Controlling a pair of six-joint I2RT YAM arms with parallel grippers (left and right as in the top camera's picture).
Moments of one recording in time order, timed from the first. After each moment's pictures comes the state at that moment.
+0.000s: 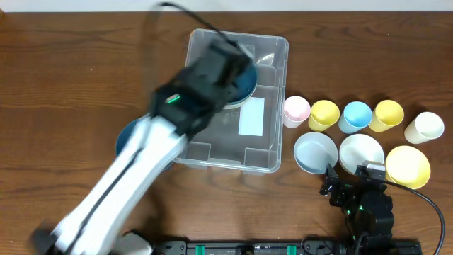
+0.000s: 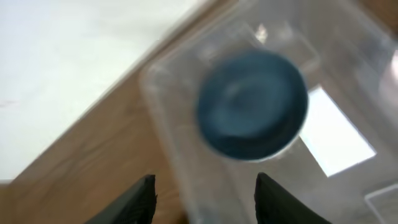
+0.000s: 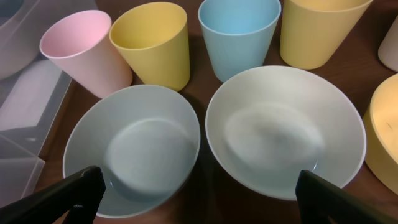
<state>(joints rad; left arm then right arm) -0.59 1.48 1.54 -0.85 -0.34 0.23 0.11 0.01 0.17 -0.69 0.14 0.28</state>
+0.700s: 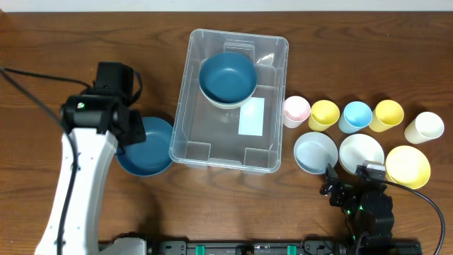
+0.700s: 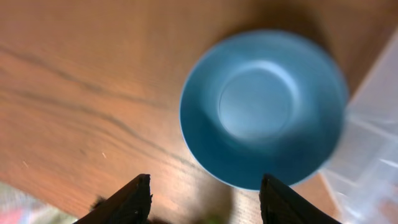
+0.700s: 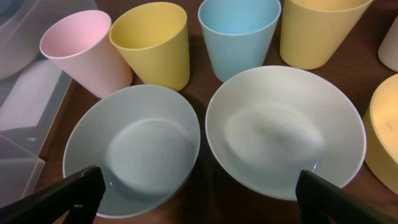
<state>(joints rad) -0.05 1.38 1.30 -1.31 -0.26 -0.32 0.11 0.01 0.17 -0.69 0.14 0.28</state>
